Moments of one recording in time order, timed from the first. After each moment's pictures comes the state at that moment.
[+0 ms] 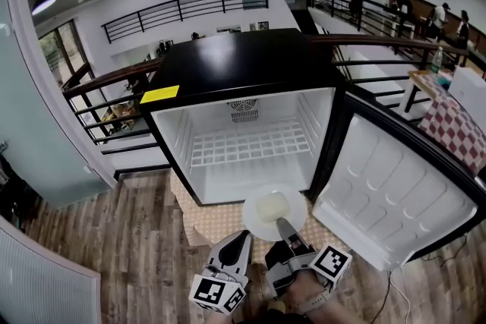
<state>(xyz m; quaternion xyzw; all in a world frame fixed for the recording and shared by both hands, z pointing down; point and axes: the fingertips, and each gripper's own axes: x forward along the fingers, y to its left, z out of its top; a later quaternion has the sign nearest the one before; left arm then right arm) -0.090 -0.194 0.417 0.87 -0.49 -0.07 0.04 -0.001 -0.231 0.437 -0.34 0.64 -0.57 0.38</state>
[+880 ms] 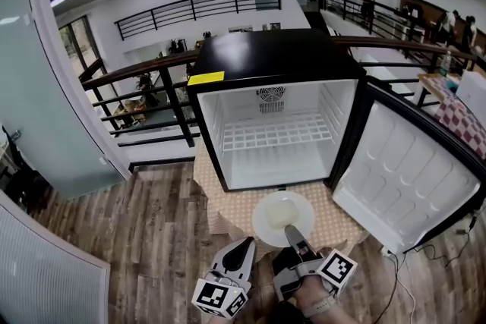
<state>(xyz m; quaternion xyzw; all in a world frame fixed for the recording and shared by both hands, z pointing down) -0.151 -0.114 0.419 0.86 -0.50 -0.05 0.05 -0.052 -0.155 0.445 -0.34 0.63 -0.59 0.38</state>
